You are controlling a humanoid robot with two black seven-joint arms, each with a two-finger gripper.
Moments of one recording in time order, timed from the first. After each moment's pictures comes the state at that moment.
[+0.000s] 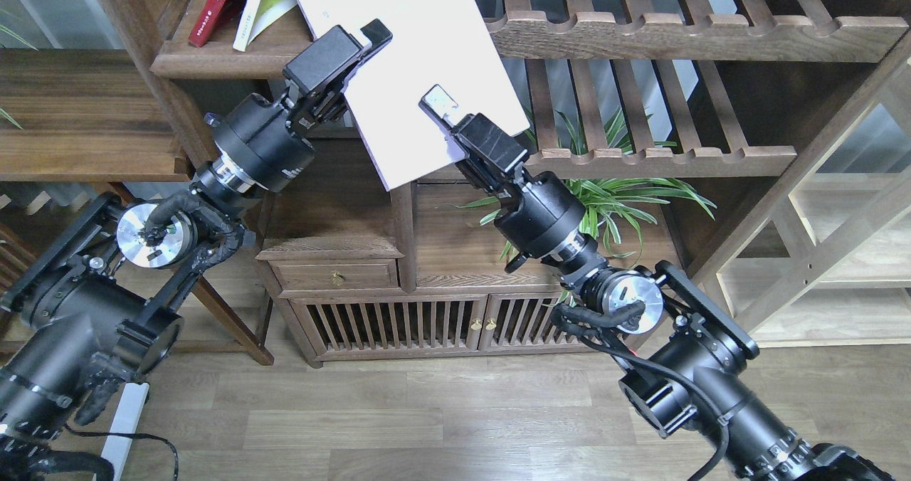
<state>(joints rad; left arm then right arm) -0.59 0.16 -1.09 -1.30 -0.29 -0.49 0.34 0.39 -0.02 1.00 1.32 0.15 0.58 -0.14</state>
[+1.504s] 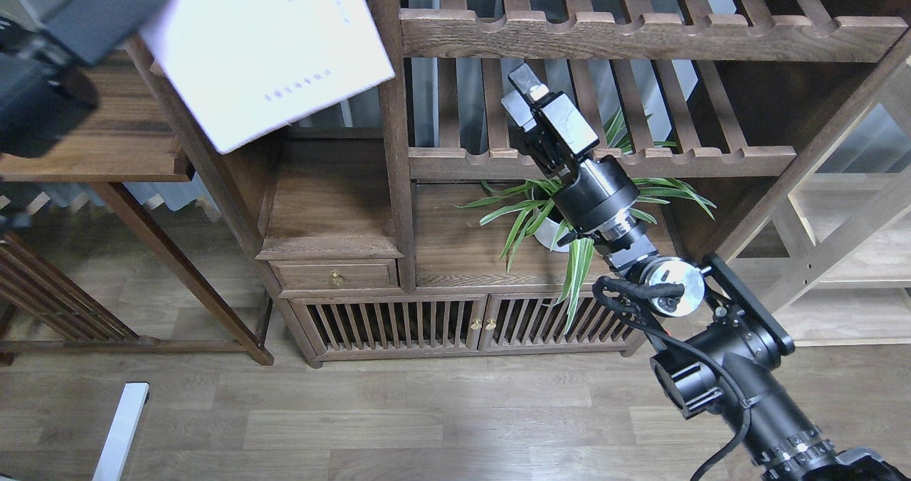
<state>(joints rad) -0.40 0.58 -1.51 -1.73 -0.05 -0.49 0.31 0.38 -0.05 1.17 1.22 0.13 0.56 -0.13</state>
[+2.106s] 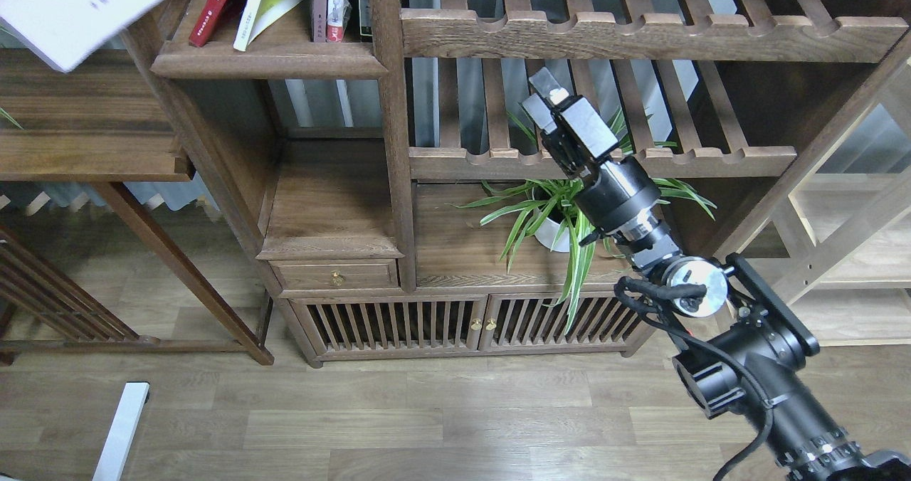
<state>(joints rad) -0.33 0.54 -1.81 -1.72 0.22 -0.38 0.28 0.36 -0.12 1.17 1.22 0.13 0.57 -0.13</state>
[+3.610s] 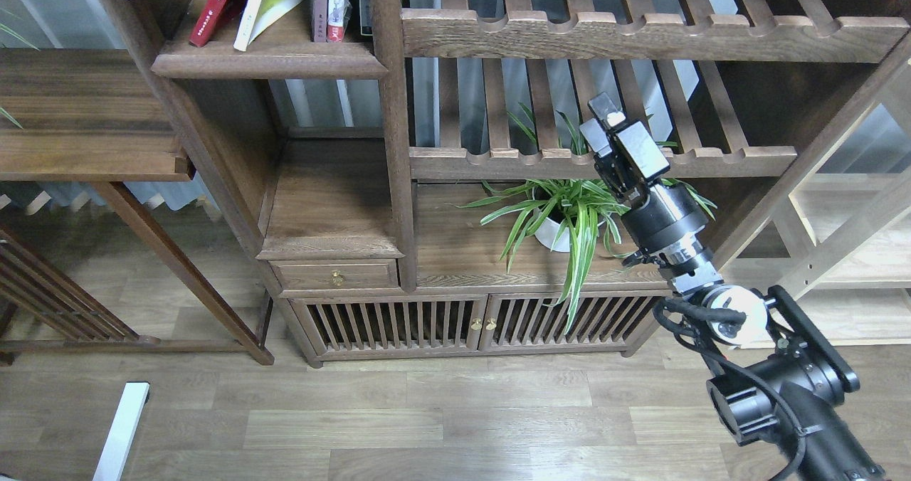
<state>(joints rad) -0.85 0.55 -1.34 -1.34 0.57 -0.15 0.28 0.25 -0.17 1.28 1.21 0.14 0.58 -0.12</state>
